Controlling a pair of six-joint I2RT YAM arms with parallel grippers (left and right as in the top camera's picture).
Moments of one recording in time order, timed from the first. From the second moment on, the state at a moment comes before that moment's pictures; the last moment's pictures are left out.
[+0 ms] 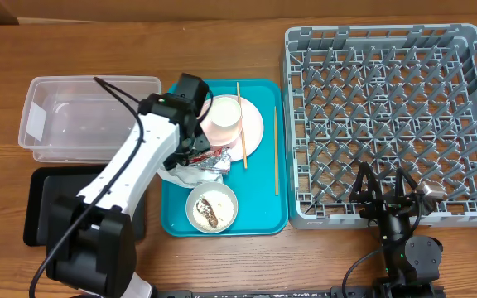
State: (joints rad) left arm -0.31 1.74 1.32 -1.04 -0.12 -0.83; right arm 0.09 0.01 0.02 -0.03 0.05 0.46
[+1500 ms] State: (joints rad) left arm -0.29 1.74 1.37 -0.99 0.03 -0.63; right arm 0.09 0.01 0.02 -0.03 0.05 0.46
